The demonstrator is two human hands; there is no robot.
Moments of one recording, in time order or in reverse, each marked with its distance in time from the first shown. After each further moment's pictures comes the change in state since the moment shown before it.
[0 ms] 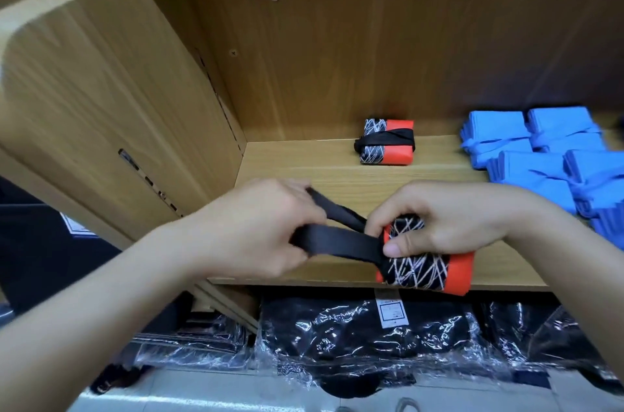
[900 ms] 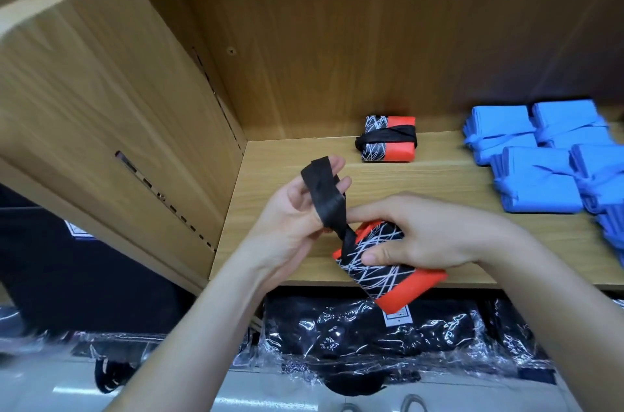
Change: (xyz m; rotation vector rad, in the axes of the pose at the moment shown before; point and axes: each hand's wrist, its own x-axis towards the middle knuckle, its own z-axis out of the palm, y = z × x) left_hand 0.024 0.007 0.064 -1.670 0.459 -0.399; right_hand 0.019 0.007 0.029 0.010 0.194 0.077
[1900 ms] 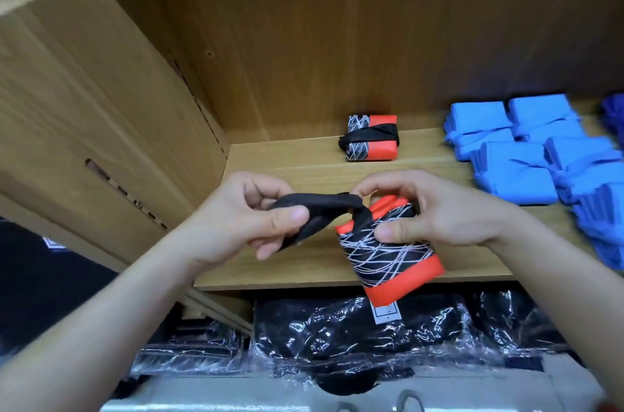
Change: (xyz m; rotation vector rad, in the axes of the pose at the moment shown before) left_hand -0.011 0.049 -0.014 0.518 -0.263 -0.013; right_hand -0.022 0.019 -0.013 0.545 0.145 -0.082
